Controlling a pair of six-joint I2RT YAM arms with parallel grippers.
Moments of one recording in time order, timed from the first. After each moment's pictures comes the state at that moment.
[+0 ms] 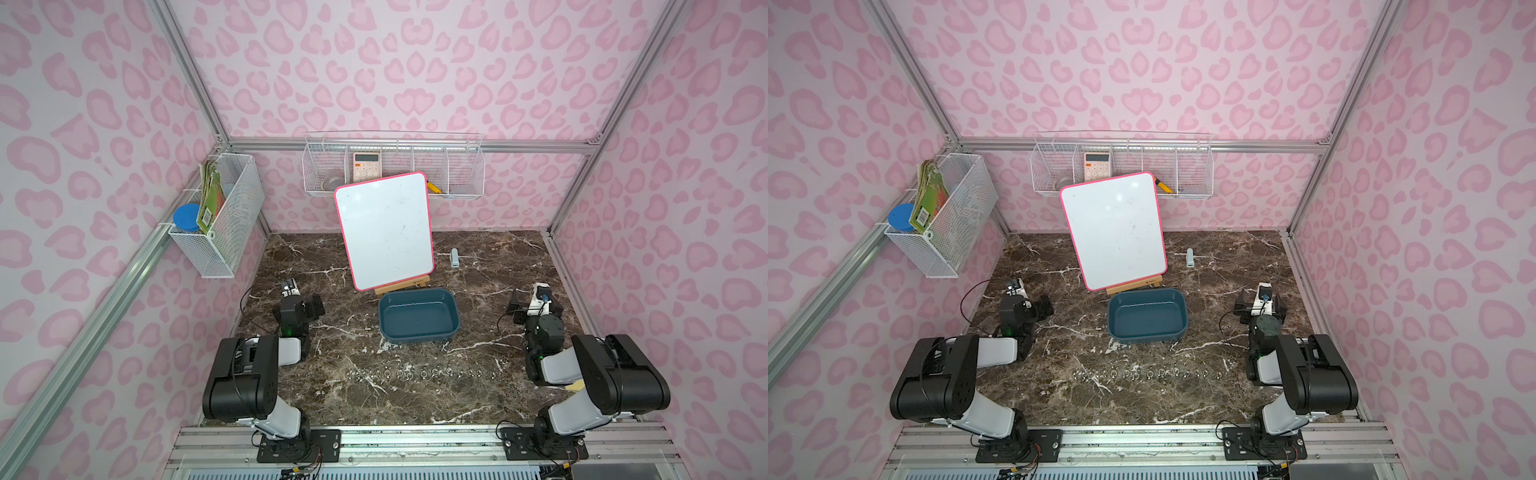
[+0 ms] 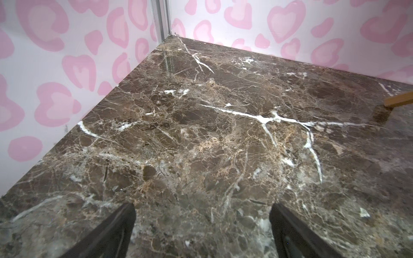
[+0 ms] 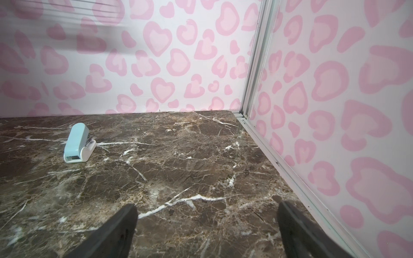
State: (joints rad) left arm 0.09 1.56 0.43 0.70 -0.19 -0.12; right arm 0.05 1.57 0.18 1.32 0.23 -0.05
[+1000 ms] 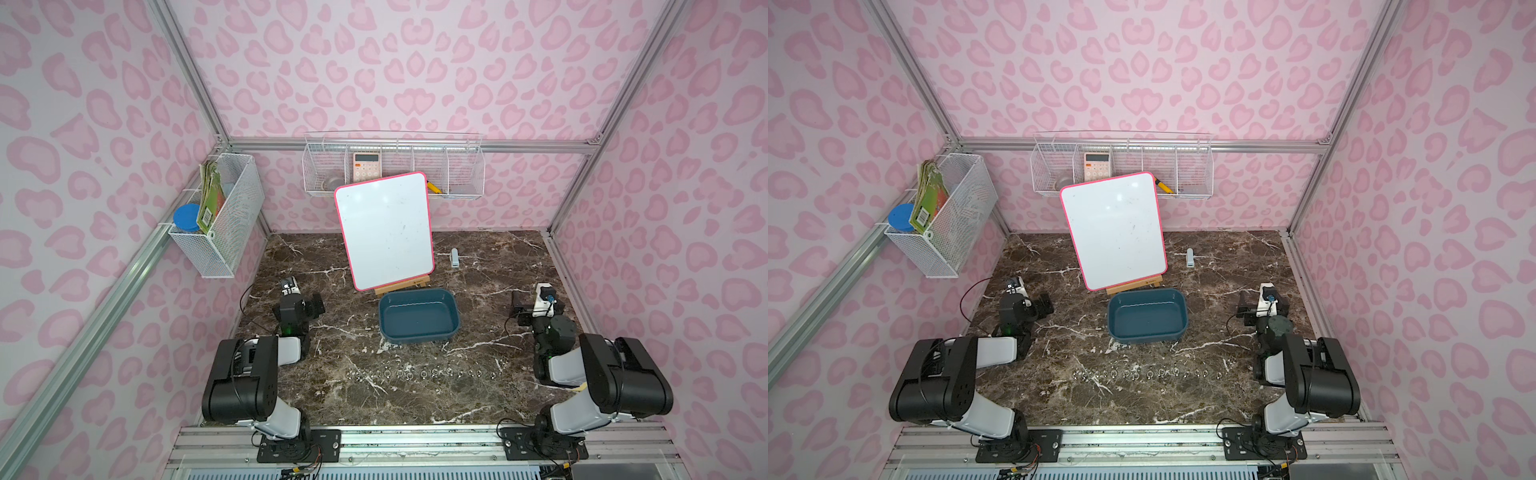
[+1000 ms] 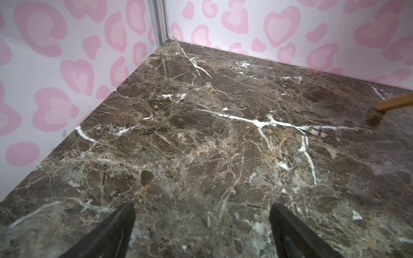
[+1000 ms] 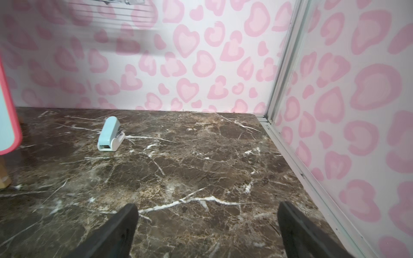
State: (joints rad) left arm 0.09 1.55 0.44 0.68 -0.19 -0.13; right arm -0.09 1.57 0.17 1.32 -0.18 -0.07
